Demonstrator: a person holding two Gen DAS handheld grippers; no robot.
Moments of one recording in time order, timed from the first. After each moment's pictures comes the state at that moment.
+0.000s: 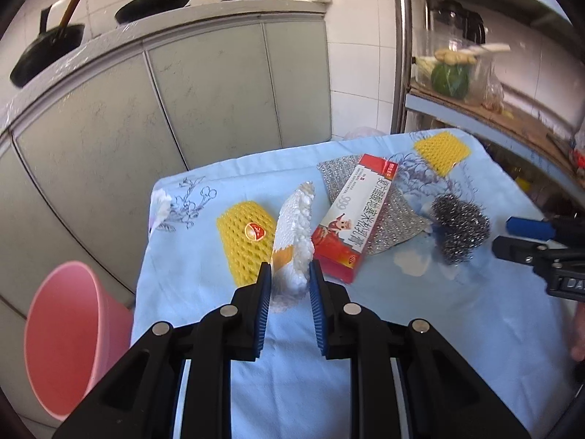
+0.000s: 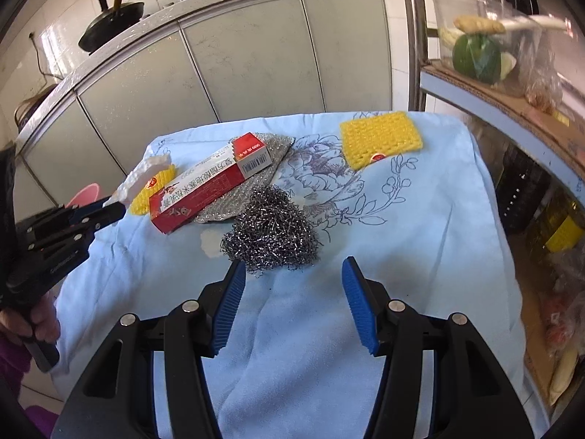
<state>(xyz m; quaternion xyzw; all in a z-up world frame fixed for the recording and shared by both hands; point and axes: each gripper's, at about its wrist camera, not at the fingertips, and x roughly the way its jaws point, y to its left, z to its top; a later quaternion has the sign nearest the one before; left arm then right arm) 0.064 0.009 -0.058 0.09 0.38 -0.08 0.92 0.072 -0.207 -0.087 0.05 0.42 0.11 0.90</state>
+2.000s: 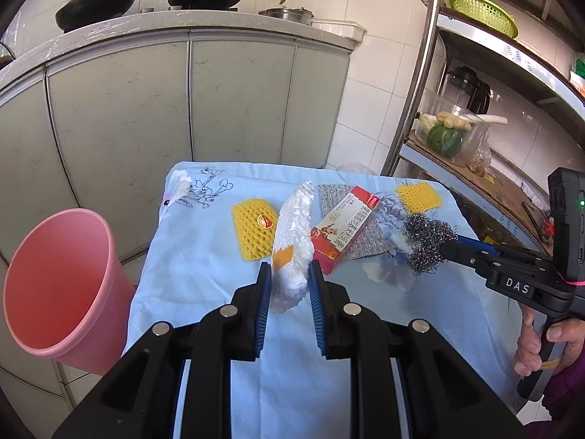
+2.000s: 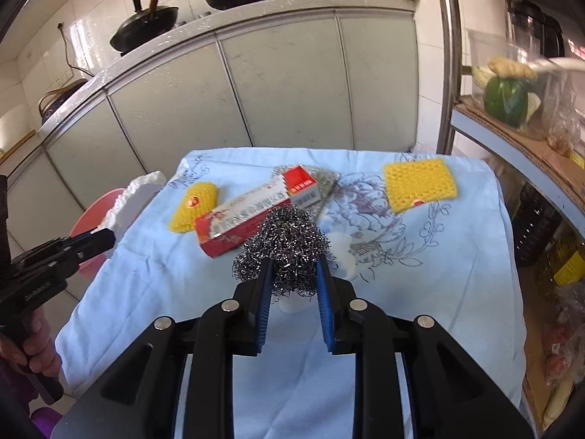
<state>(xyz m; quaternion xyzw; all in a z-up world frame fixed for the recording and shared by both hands) 0.011 0.049 -0.026 -0.04 0.35 -0.08 0.93 0.069 -0.175 -0.055 0.02 0.38 0.16 0.91</state>
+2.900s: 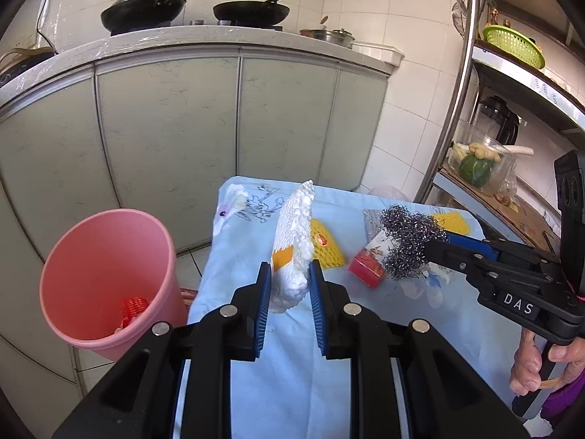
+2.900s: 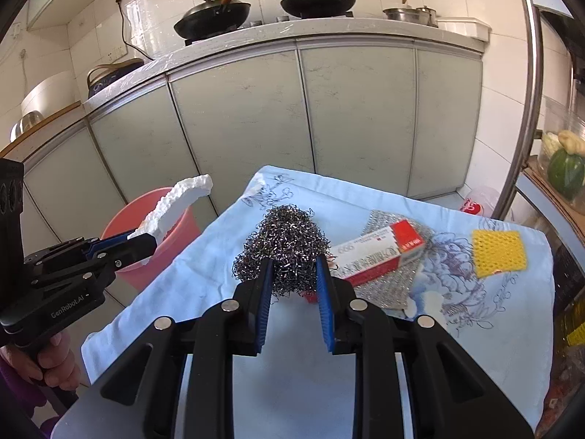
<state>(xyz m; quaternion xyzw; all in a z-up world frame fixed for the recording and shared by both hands) -0.010 0.090 -0.005 -0.05 0.33 -0.01 0.94 0.071 -0.083 -0.026 -0.03 0.35 0.24 0.90</state>
